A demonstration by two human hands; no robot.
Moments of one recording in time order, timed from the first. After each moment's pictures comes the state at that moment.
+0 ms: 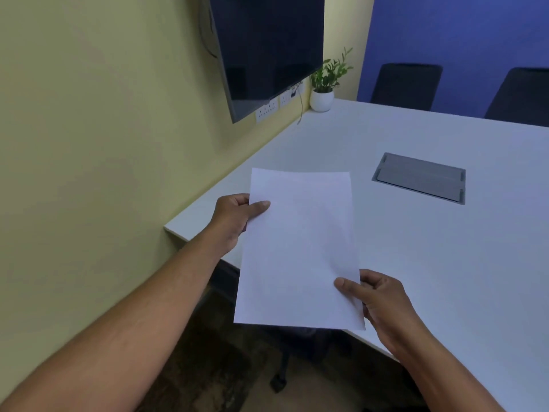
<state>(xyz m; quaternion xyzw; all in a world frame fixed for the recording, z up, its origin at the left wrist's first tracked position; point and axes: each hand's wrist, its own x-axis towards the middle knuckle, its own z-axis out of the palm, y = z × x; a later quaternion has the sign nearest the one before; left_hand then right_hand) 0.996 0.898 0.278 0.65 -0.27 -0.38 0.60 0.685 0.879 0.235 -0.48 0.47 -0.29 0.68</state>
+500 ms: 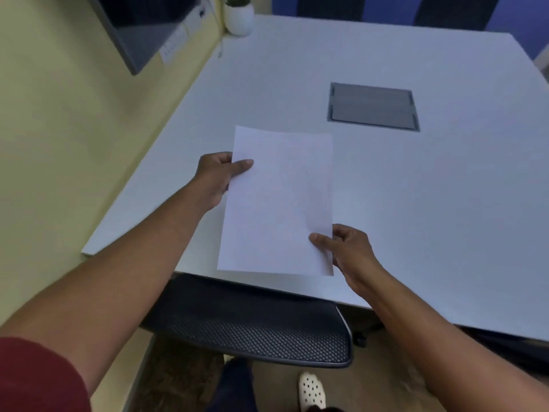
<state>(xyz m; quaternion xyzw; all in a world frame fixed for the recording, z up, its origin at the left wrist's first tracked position) 1.116 0.686 0.194 0.63 -0.31 -0.50 0.51 0.821 0.769 0.157 -0.39 0.58 -0.34 0.63</state>
